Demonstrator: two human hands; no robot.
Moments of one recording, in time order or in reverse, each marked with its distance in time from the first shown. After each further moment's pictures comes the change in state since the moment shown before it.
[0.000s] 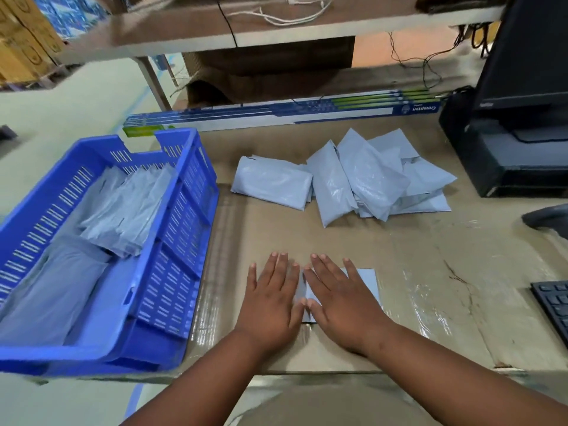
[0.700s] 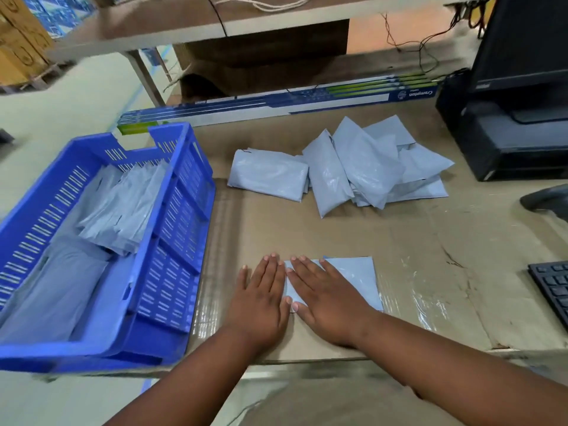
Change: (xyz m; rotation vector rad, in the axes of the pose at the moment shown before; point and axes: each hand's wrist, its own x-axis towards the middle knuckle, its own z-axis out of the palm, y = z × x) left_hand -0.023 -0.016 0.006 0.085 -0.095 -0.012; right_hand 0.002 -0.017 0.023 0.049 -0.033 -0.141
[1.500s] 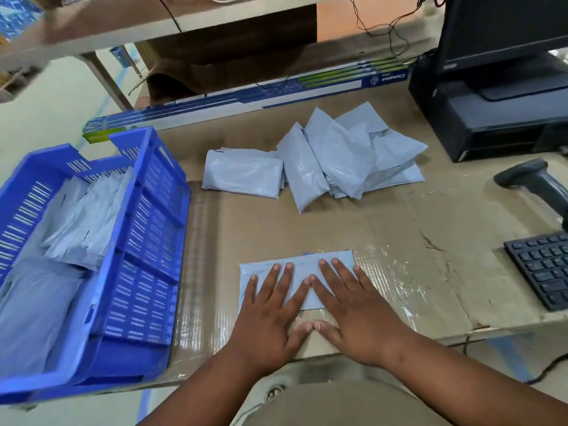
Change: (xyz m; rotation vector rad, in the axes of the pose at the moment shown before) left_hand -0.009 0.047 -0.014 -0.045 -0.018 0.220; right_hand -0.081 0.030 0.000 -0.045 0.011 0.197
